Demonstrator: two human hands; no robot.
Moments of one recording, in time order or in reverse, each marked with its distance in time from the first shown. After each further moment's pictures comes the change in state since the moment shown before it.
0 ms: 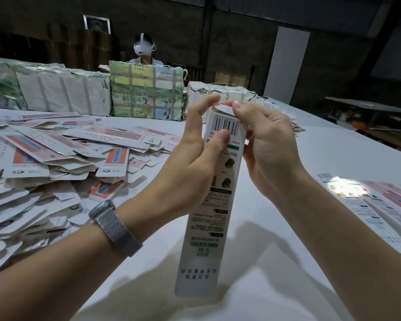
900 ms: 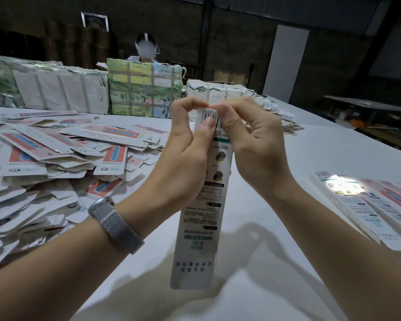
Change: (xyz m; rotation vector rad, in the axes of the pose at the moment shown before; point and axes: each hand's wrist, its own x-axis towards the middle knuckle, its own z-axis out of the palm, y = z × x) left_hand 0.002 0.005 0.004 -0.144 0.142 -0.078; right_hand 0.002 0.014 0.003 -0.464 0.040 -0.405
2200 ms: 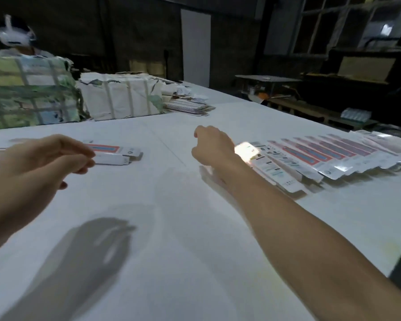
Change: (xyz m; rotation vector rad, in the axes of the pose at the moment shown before) left_hand 0.022 -0.027 -0.024 0.435 -0.091 -0.316; right_hand -0.013 0.122 -0.117 -1.068 -0.316 0.715
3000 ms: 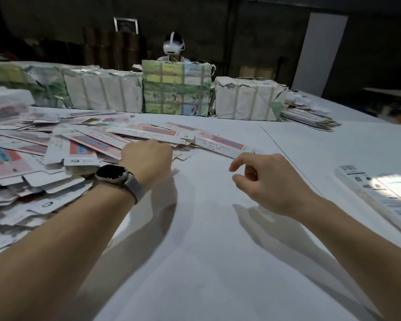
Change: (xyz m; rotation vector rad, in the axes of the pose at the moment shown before) left_hand 0.003 -0.051 -0.069 1.341 0.008 -0.236; right_hand -0.092 -0.124 0.005 0.418 -0.095 -0.624
